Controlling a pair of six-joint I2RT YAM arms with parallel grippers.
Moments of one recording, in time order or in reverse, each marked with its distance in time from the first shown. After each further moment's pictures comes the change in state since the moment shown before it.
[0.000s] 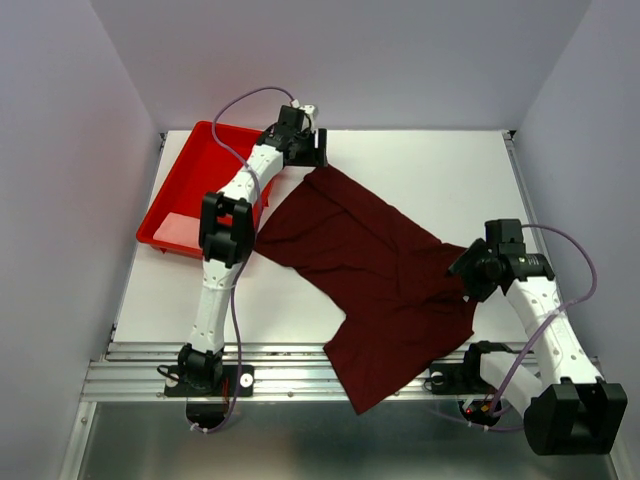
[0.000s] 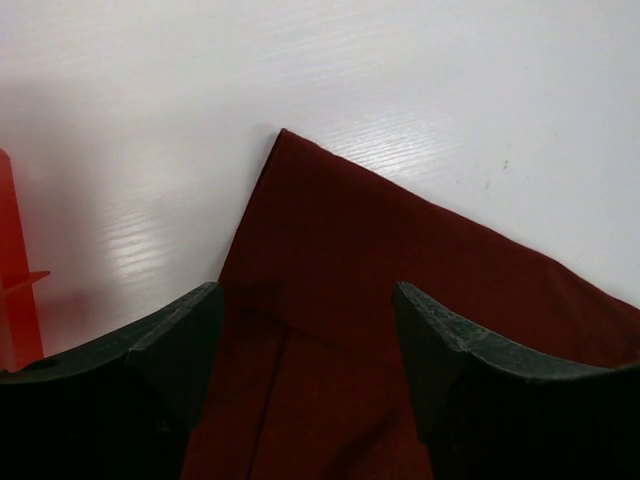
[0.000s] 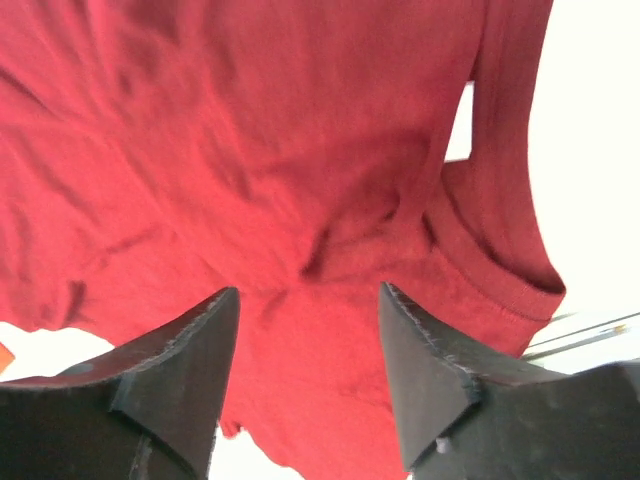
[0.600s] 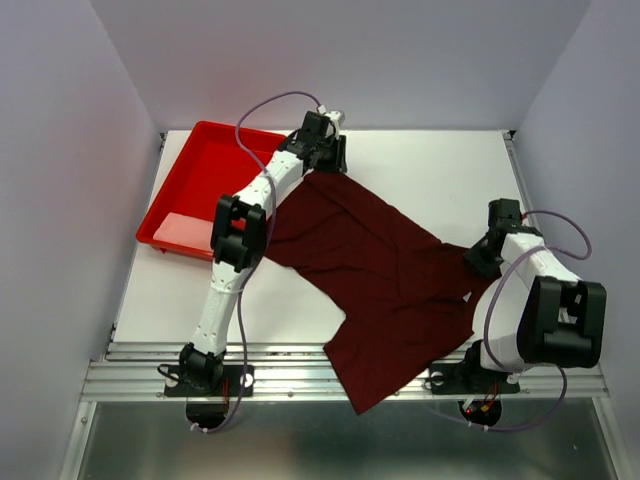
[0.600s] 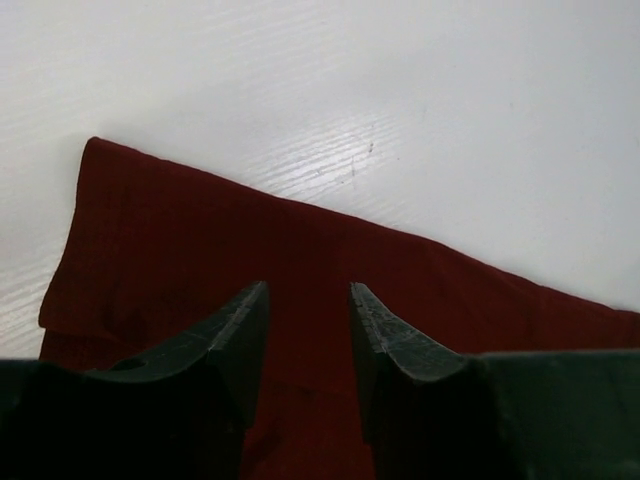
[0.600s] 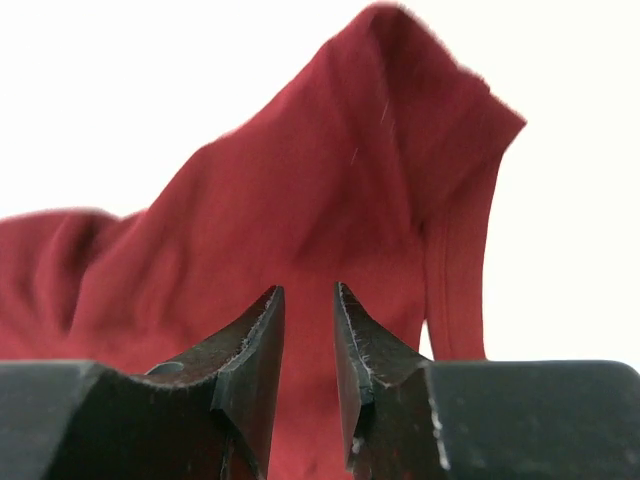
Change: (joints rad) left arm -0.107 -0.010 0.008 0.026 0.044 -0.036; right arm -0.134 0.423 0.094 0.275 0.172 -0.069
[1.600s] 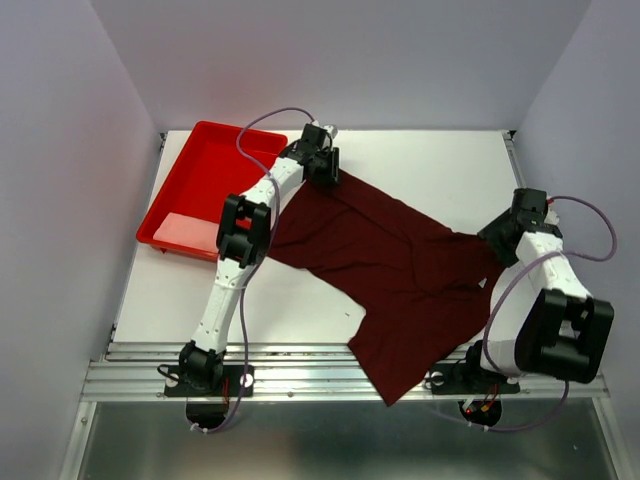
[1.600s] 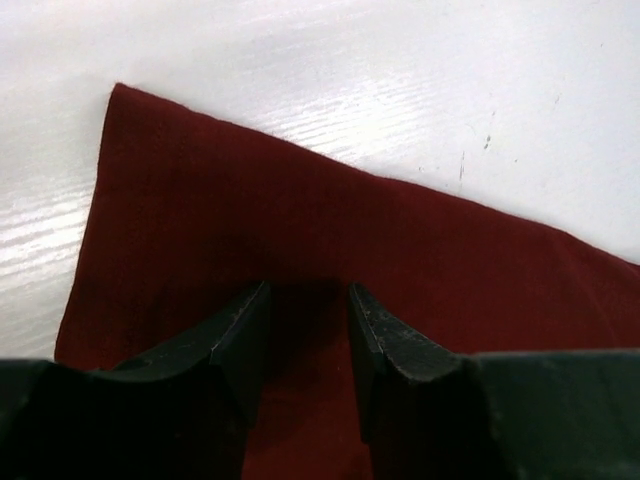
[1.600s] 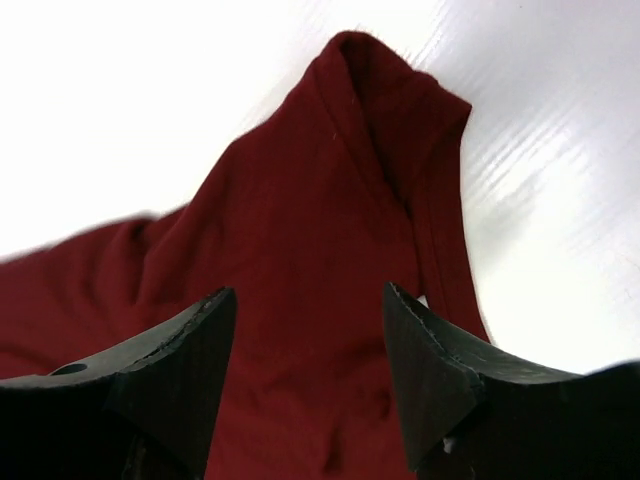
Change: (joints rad) left arm 0.030 0.151 0.050 0.014 -0.026 -0.056; right arm -0.126 0.058 0.096 0.098 0.031 -0.081
